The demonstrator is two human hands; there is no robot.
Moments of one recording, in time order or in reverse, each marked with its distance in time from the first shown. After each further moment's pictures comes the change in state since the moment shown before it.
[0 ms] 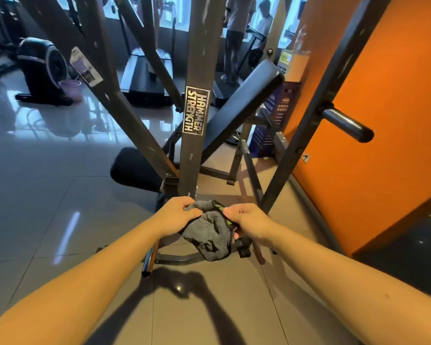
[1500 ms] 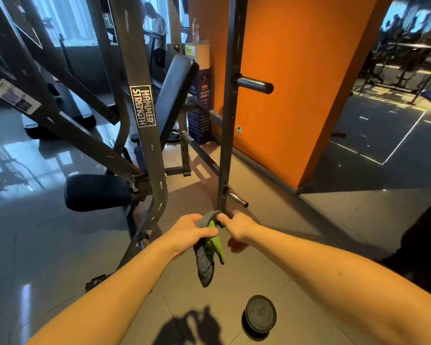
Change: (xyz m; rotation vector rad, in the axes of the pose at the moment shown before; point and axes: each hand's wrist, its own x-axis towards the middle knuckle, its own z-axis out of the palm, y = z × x) left_hand -0.159 -0.021 0.036 -0.145 -0.436 0.008; right_hand -0.151 0.055 0.144 -0.204 0.464 0.485
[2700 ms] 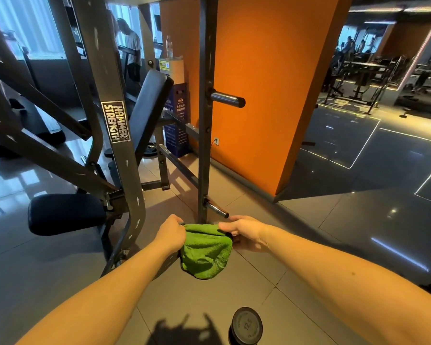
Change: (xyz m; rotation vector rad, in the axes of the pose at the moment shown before) left_hand 0.070 -0.006 0.004 0.348 0.272 -0.044; right_hand -0.033 0.025 -0.063 0.816 -0.201 0.057
